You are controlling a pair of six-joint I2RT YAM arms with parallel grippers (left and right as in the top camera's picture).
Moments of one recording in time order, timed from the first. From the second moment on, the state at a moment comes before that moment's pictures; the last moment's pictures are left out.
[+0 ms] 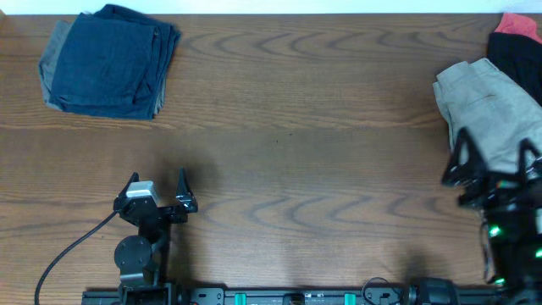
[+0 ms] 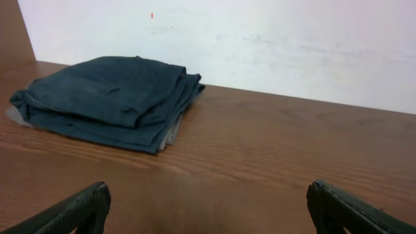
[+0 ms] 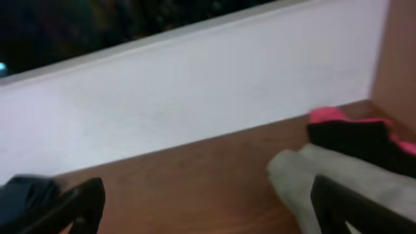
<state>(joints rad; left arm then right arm) 0.07 0.01 0.02 -0.11 0.05 -0.14 -0.08 0.50 0.98 -0.57 -0.05 0.27</state>
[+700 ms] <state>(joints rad) 0.07 0.01 0.02 -0.11 0.05 -0.14 0.03 0.02 0.10 0.01 -0.10 0.28</state>
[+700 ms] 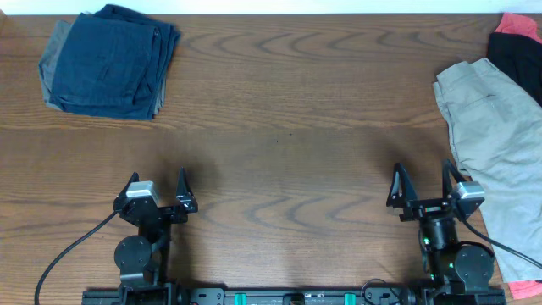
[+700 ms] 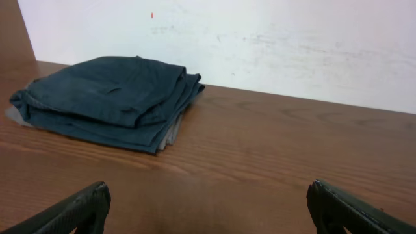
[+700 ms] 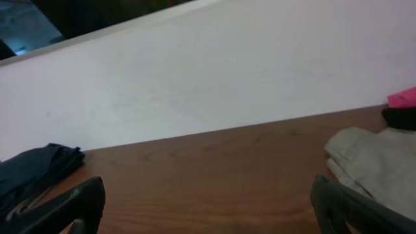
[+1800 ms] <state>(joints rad) 0.07 0.01 0.02 -0.11 0.05 -0.14 0.04 0.01 0.01 -0.07 0.01 0.16</state>
